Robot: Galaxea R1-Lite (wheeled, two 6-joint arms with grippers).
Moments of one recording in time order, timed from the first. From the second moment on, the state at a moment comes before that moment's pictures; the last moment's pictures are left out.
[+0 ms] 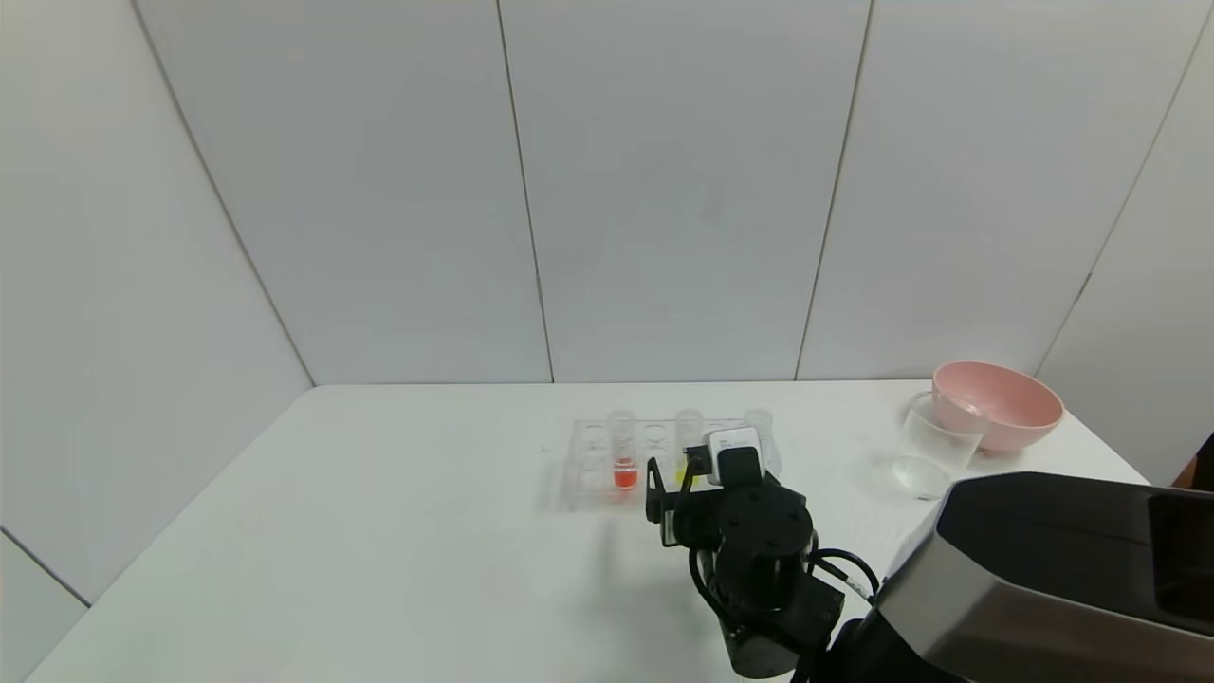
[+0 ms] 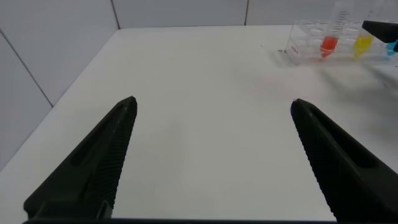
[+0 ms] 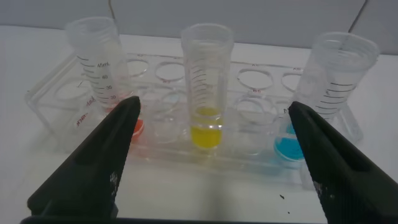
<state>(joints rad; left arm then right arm) 0.00 0.00 0.00 0.00 0.00 0.00 0.81 2.33 -0.89 -1.39 -0.69 0.05</state>
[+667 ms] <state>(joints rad) 0.00 0.00 0.00 0.00 0.00 0.00 0.78 2.36 -1.00 -1.32 -0.67 0.04</state>
